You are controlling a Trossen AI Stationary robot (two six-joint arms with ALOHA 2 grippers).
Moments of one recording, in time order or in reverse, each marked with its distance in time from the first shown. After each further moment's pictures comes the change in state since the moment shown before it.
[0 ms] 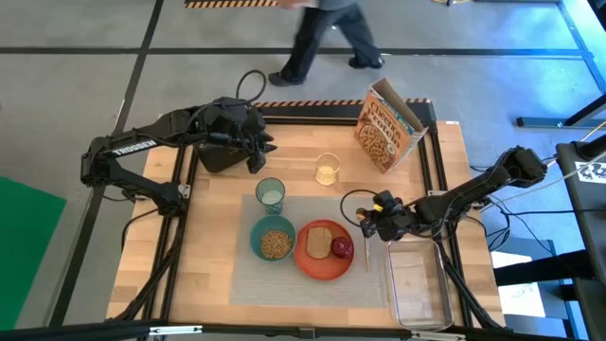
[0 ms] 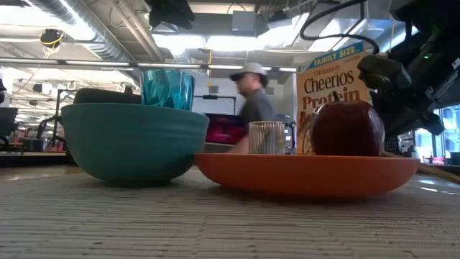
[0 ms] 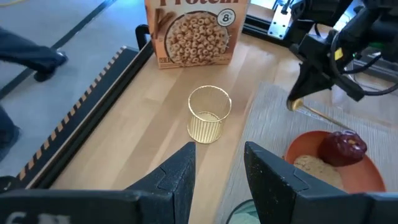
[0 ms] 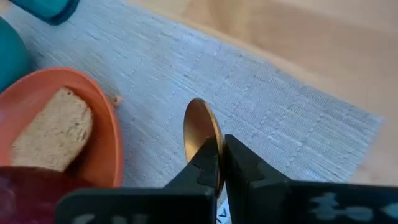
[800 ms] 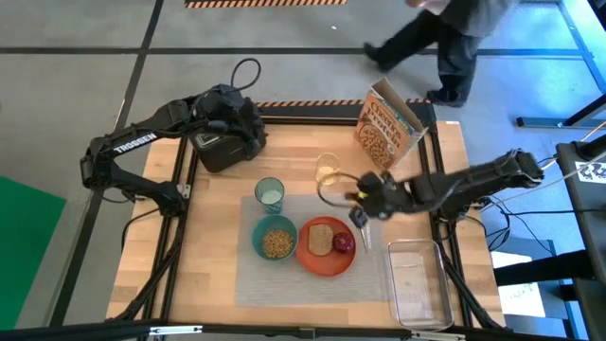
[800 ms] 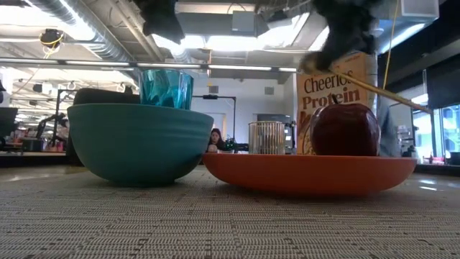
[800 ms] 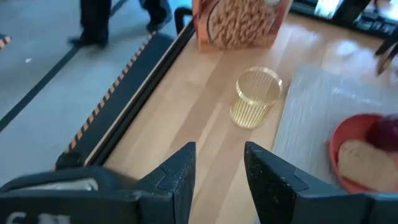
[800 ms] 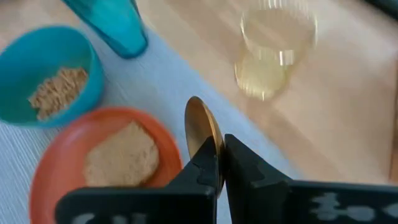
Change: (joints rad) left arm 0.146 0.000 0.000 -0.077 0.004 0.119; right arm -0.174 0.066 0.564 -0.437 -0.081 -0.496
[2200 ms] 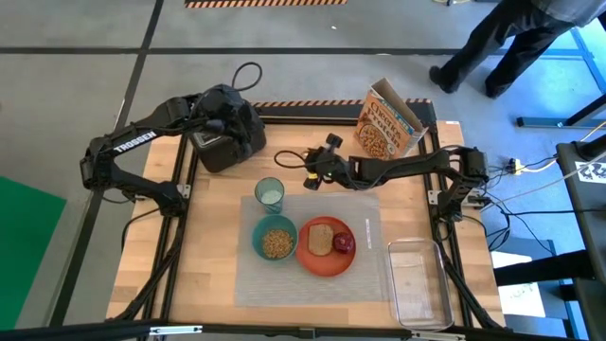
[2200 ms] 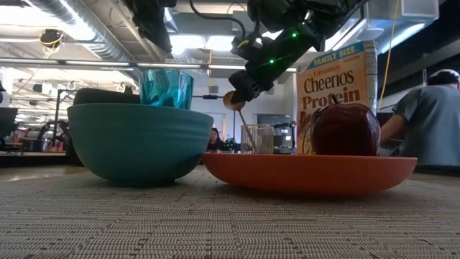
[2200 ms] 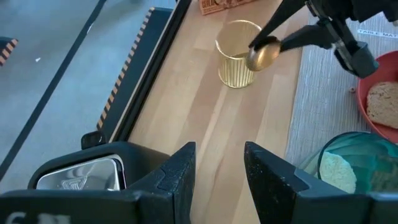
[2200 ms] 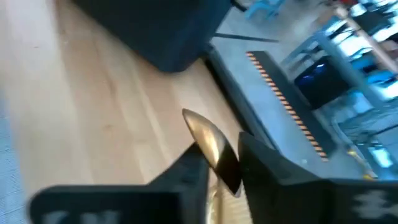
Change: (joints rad) left arm 0.042 -0.002 0.001 -0.123 0.001 0.187; right arm -0.336 0.457 0.051 0.828 0.161 -1.009
